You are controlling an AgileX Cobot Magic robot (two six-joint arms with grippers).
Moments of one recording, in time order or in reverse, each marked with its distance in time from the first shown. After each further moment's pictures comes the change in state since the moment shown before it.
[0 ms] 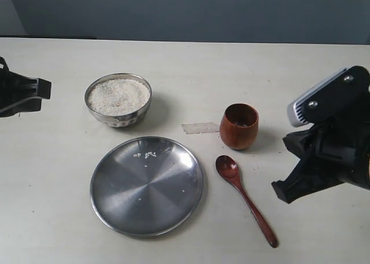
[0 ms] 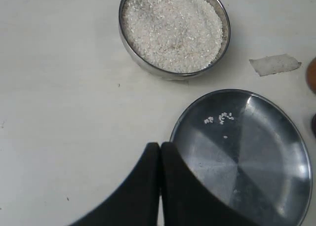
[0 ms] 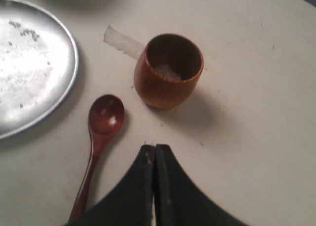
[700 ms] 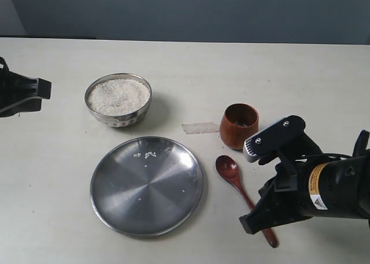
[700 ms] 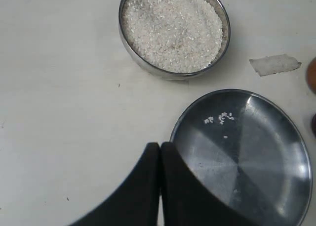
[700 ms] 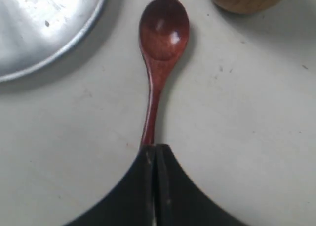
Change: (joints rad) left arm 0.000 0.000 0.000 0.000 0.000 0.000; right arm 0.019 0.312 0.000 0.357 -0.071 -0.147
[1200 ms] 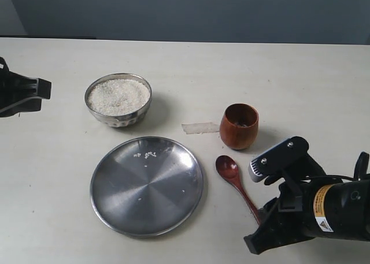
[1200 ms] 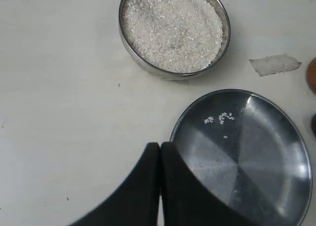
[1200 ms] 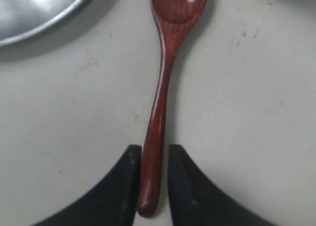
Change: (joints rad) left arm 0.000 0.000 0.000 0.000 0.000 0.000; right arm 0.003 0.017 0.102 0.010 -0.119 0.023
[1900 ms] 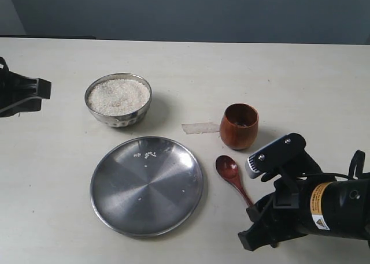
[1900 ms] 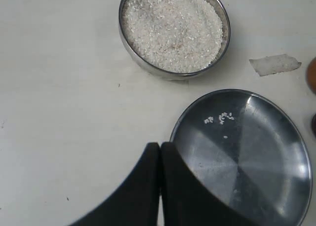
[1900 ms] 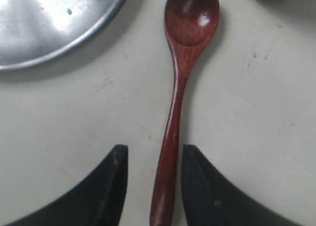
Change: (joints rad) left arm 0.000 0.000 0.000 0.000 0.000 0.000; right arm 0.000 0.004 0.000 0.000 -0.066 0.004
